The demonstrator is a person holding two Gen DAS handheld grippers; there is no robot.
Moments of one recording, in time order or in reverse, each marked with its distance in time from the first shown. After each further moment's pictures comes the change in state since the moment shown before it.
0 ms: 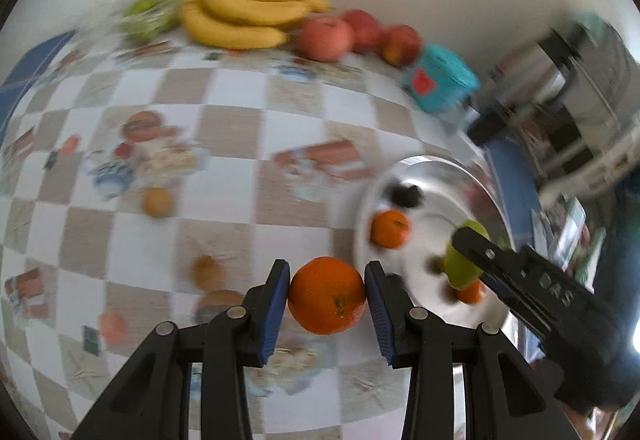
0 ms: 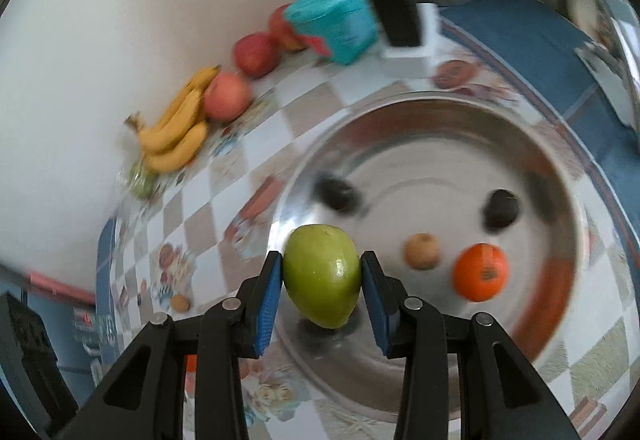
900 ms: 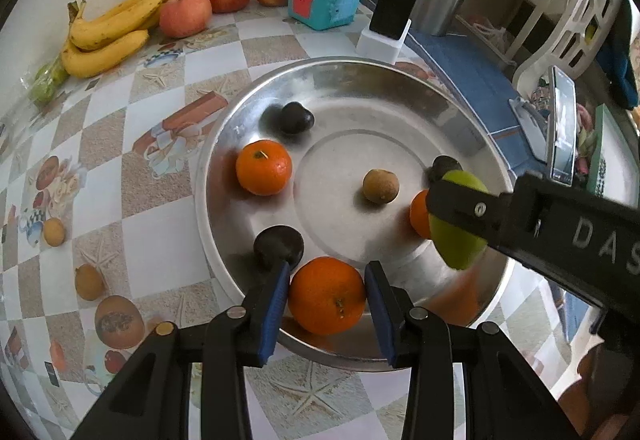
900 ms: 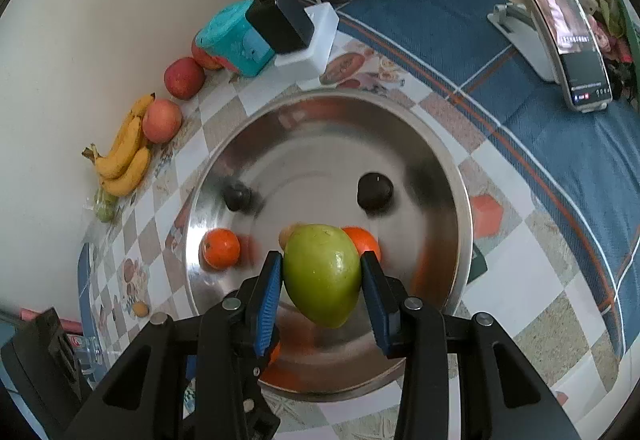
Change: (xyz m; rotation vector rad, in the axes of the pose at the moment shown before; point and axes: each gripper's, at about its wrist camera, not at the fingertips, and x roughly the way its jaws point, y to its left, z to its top) left arm 0.066 -0.093 -0.044 0.318 0.083 0.040; right arm -0.021 -0.059 -0.010 0.096 0.020 -0.097
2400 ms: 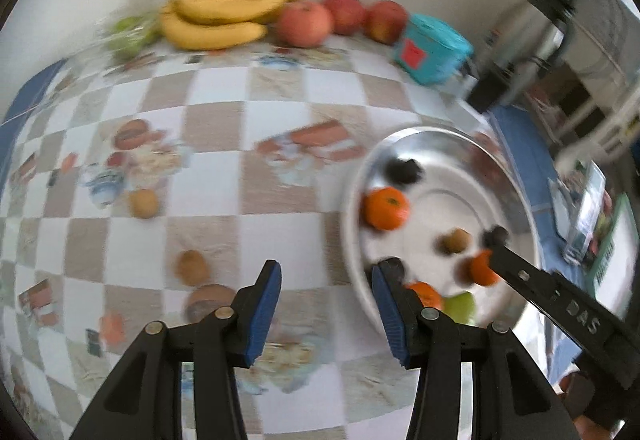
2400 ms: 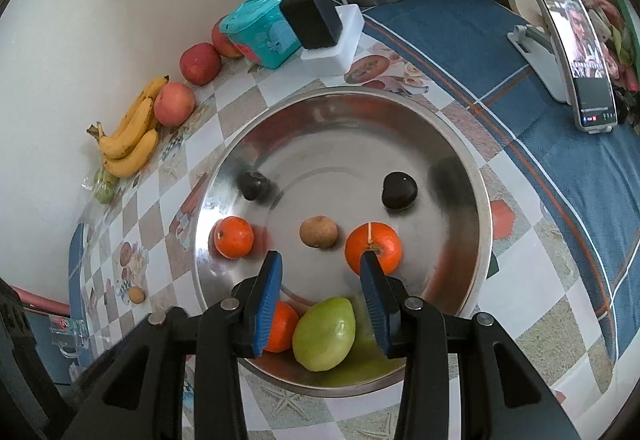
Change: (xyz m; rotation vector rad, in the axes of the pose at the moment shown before) left arm -0.051 0.087 0.004 -0.273 -0.055 0.074; right arm -0.005 0.027 -0.004 -0.106 -0.022 -0.031
